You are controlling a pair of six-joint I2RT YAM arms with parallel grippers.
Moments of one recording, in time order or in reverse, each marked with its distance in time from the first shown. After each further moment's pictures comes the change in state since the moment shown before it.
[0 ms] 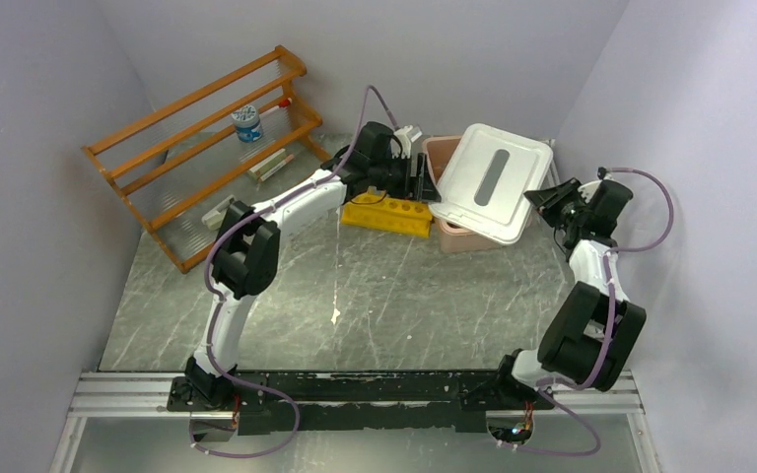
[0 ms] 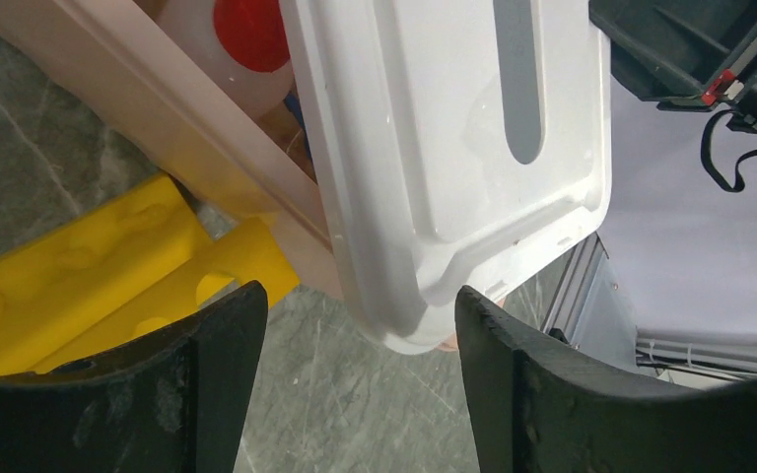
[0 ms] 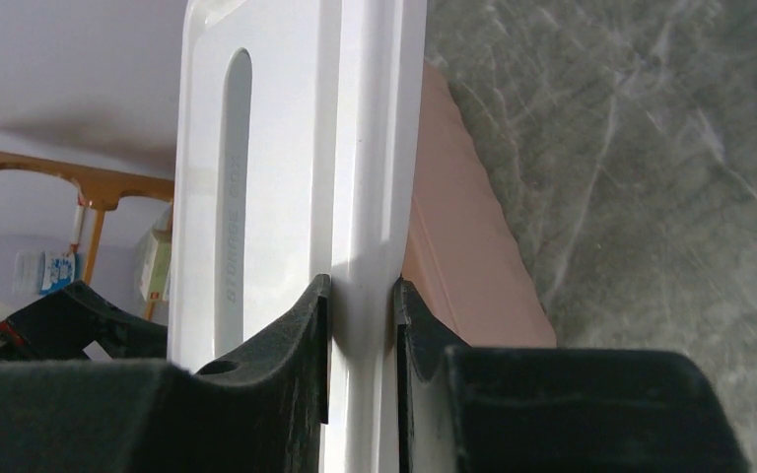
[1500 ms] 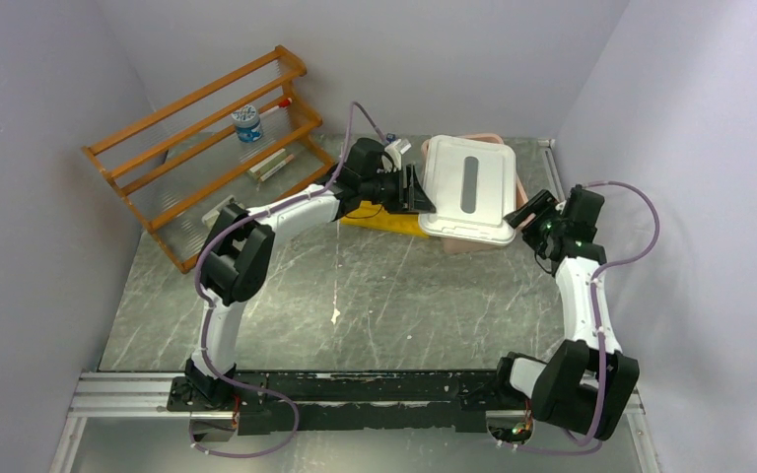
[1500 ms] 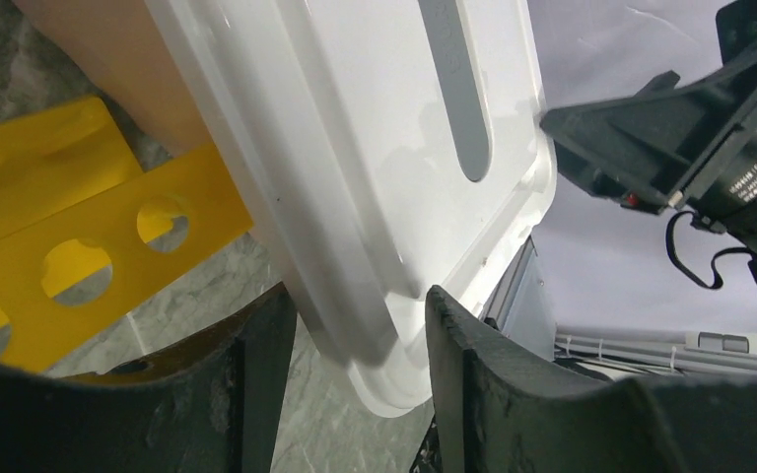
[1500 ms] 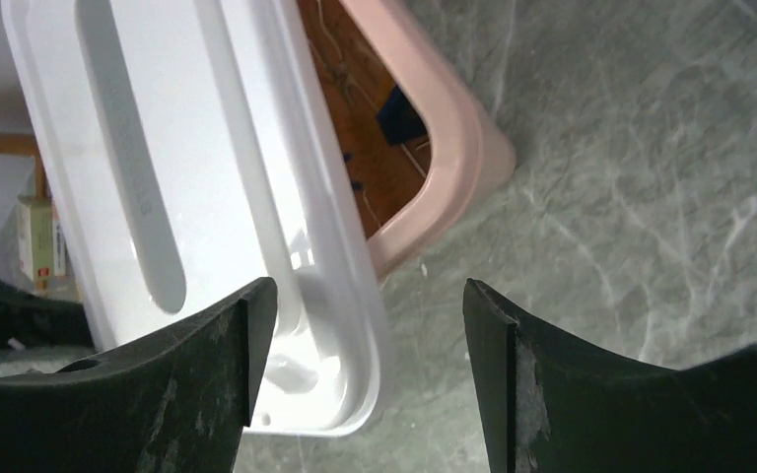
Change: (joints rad) left arm -0.001 -0.100 -0.261 0.217 0.046 -0.195; right arm 0.170 -0.213 -0.024 -0.408 0.324 -0.043
